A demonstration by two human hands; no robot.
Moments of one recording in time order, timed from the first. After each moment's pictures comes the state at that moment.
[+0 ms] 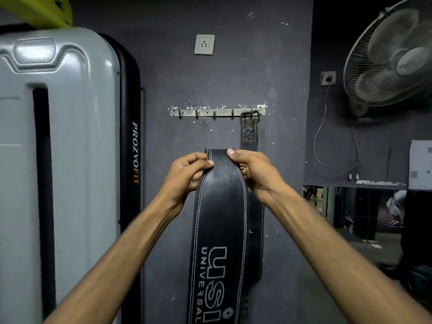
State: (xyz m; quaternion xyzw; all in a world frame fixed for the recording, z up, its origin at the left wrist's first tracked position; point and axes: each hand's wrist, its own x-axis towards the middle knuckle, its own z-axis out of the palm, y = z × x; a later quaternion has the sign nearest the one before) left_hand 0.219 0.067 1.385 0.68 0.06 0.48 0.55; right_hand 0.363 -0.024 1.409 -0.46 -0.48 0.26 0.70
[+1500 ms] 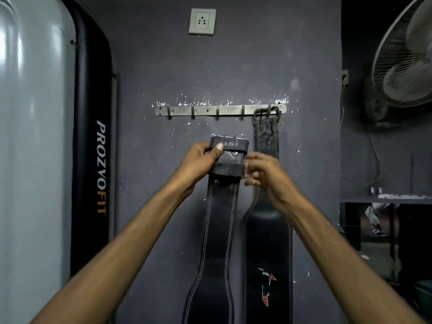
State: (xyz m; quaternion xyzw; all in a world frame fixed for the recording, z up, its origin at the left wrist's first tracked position) left_hand 0.356 0.296 1.437 0.75 0.06 0.50 0.42; right_hand 0.480 0.177 1.417 -0.48 -0.52 0.14 0.69
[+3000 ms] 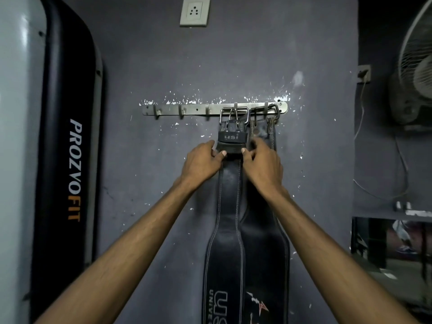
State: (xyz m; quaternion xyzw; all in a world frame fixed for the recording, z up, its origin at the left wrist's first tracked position) left_hand 0.471 0.360 1.458 0.81 0.26 0.53 0.04; right_hand 0.591 0.253 1.447 -0.64 -0.46 -0.33 0.52
